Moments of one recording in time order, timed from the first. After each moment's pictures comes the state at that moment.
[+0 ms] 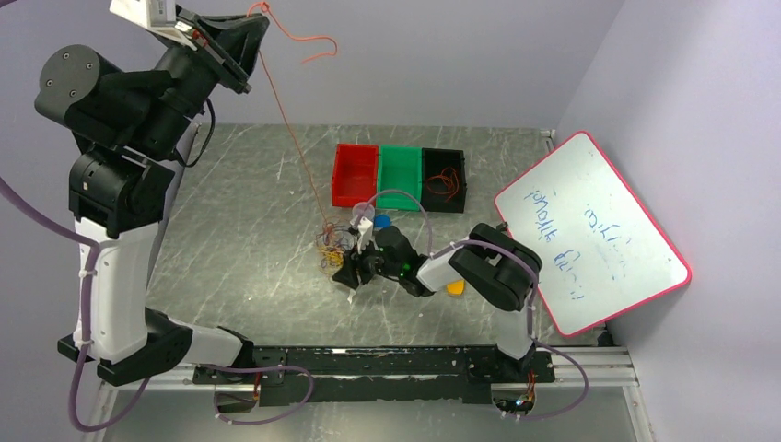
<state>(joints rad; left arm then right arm) -0.47 1.37 2.25 -0.49 0.11 -0.12 0.90 1.93 0.75 0.78 -0.35 0.28</state>
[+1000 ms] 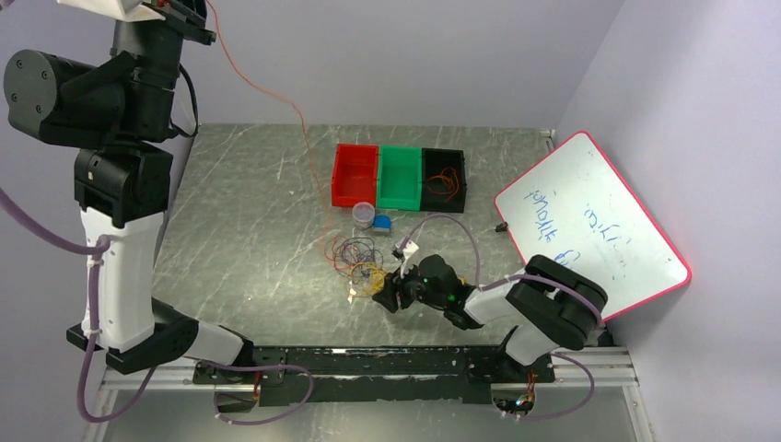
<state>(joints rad) -0.47 1.42 2.33 -0.17 -0.08 0.22 0.91 1.54 0.28 0.82 -0.19 0.30</state>
